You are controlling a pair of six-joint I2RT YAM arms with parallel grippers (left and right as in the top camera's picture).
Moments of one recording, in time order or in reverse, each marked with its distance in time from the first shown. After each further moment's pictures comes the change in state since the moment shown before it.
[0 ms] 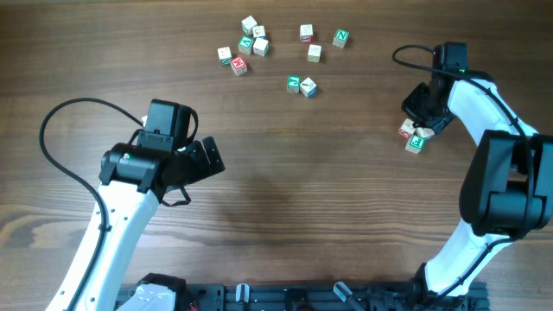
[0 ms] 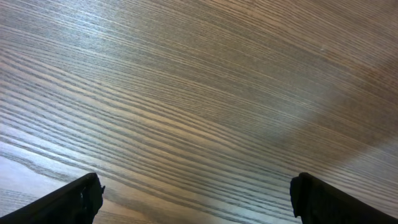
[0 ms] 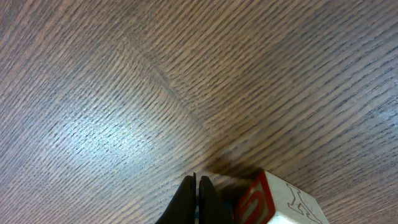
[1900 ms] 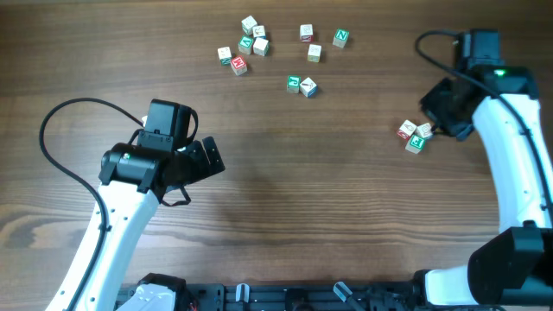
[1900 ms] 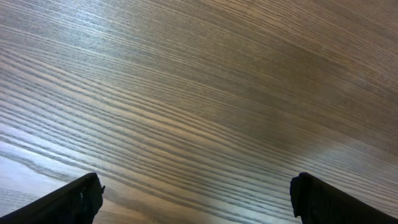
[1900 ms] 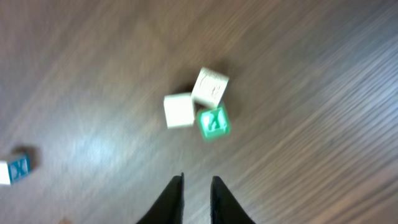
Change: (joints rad) left arm 0.000 0.000 0.000 0.000 0.000 0.000; right arm 0.087 -0.377 0.074 -0.430 0.107 0.121
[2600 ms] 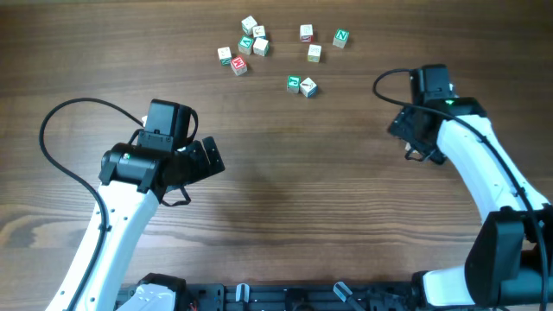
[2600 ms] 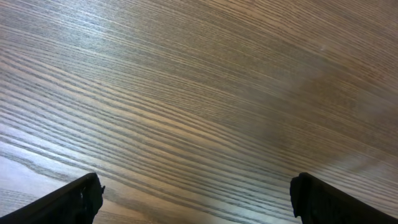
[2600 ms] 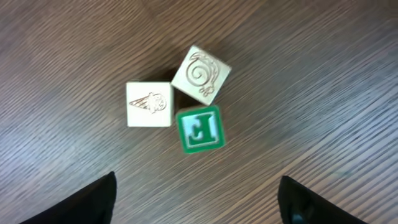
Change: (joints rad) left arm 0.000 0.000 0.000 0.000 0.000 0.000; right arm 0.071 0.001 -0.312 0.301 0.123 -0.092
